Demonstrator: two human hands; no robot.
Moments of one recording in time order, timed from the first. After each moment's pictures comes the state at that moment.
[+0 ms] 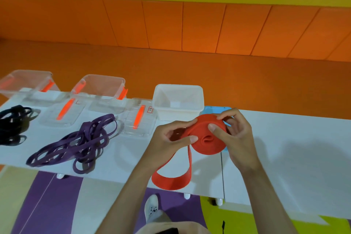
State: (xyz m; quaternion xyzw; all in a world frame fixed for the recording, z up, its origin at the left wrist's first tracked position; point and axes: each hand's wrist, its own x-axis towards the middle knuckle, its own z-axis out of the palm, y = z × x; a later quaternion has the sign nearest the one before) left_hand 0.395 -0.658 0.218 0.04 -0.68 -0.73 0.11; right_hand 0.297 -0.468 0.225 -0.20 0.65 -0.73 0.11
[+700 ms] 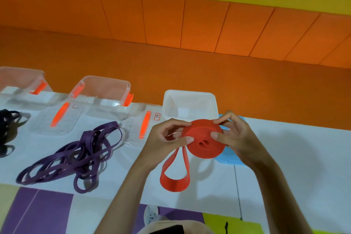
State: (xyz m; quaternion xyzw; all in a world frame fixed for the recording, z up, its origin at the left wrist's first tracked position) left_hand 0.365 -0.781 0.194 0.07 -0.67 -0.74 0.11; right_hand 0.251 -0.568 0.230 -0.21 0.66 -0.67 0.27
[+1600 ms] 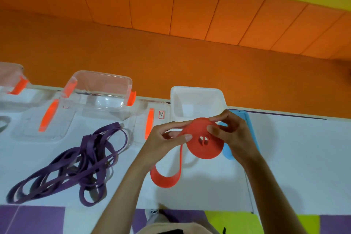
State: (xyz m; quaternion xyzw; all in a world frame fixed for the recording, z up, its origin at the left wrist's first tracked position) left_hand 0.355 -0.883 0.160 0.08 -0.62 -0.78 0.00; right_hand 0.256 -0.675 0.203 -0.15 0.71 -0.66 0.18
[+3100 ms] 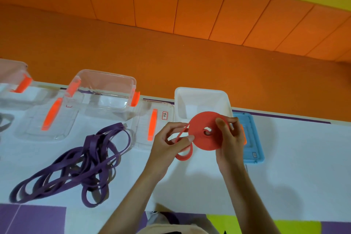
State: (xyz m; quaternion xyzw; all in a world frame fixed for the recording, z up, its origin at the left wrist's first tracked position) left_hand 0.356 -0.873 0.140 0.19 -0.56 -0.80 0.07; right_hand 0.269 -0.719 0.168 0.04 0.63 -0.78 0.06
